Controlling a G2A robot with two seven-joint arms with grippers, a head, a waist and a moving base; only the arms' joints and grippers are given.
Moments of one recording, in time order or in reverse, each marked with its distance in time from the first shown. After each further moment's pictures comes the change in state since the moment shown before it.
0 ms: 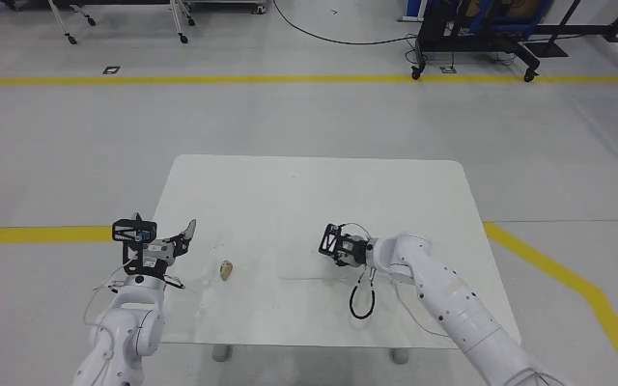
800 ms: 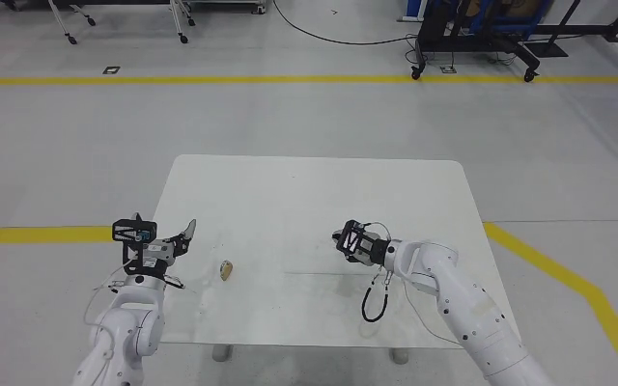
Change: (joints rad) left arm 0.000 0.000 0.000 0.000 0.000 0.000 0.000; right arm -0.173 0.060 0.172 -0.235 -0.019 0.005 -0.098
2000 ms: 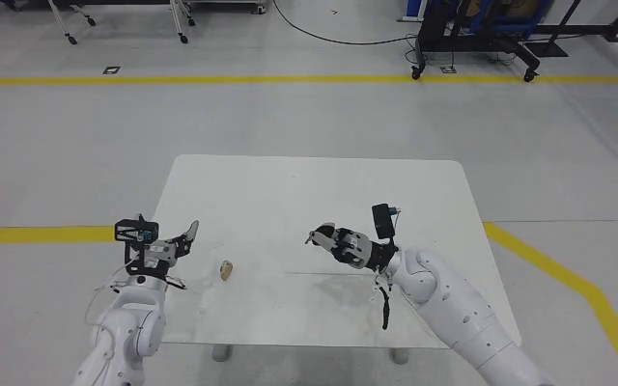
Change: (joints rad) left arm -0.006 -0.001 0.000 -0.007 -0.065 -0.062 -0.041; right arm 0.087 -0.001 -0.172 0.193 0.761 -0.331 -0.357
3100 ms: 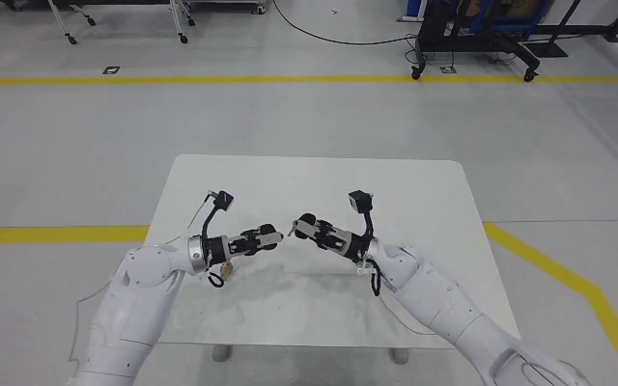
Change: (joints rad) left arm -0.475 0.017 0.275 0.379 -1.434 -0.418 -1.071; right arm 0.209 -0.085 -0.247 0.280 0.734 0.002 0.401
